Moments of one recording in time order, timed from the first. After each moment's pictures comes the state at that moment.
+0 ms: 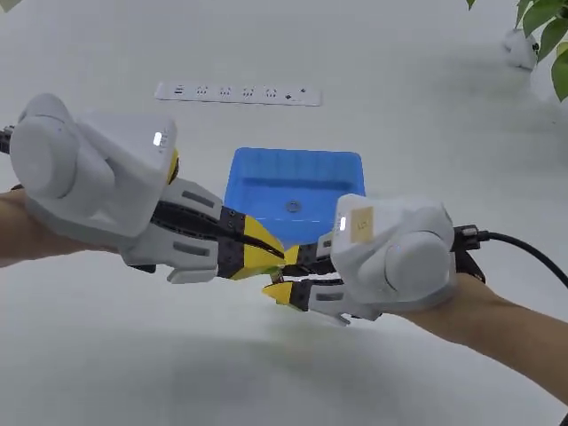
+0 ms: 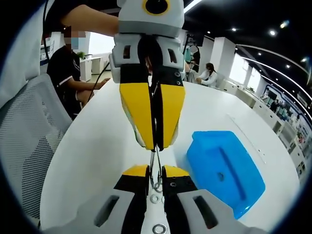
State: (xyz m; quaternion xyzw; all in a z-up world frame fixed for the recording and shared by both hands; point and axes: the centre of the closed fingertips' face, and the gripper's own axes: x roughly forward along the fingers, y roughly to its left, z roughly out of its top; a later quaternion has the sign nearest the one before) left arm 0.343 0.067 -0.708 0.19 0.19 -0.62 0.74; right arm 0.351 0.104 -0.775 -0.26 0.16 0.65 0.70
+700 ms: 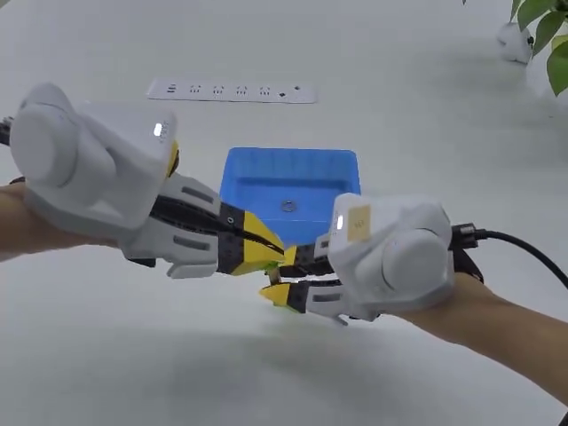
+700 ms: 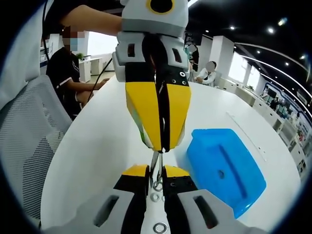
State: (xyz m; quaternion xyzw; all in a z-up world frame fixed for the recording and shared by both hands) left arm 0.346 0.062 -0.707 0.18 0.20 -0.62 0.73; right arm 0.350 0.101 -0.775 -0.26 0.16 0.65 0.70
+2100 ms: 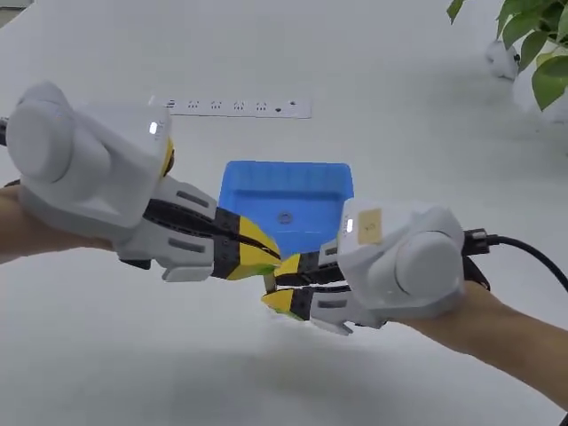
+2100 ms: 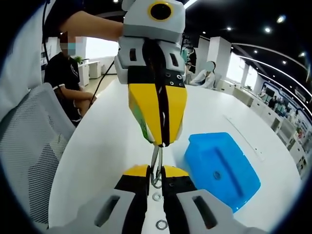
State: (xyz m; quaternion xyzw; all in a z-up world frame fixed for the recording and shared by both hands) left arm 0.343 0.064 -0.687 0.17 0.20 -0.62 0.74; right arm 0.345 0.097 -0.752 -0.25 0.16 0.65 0.71
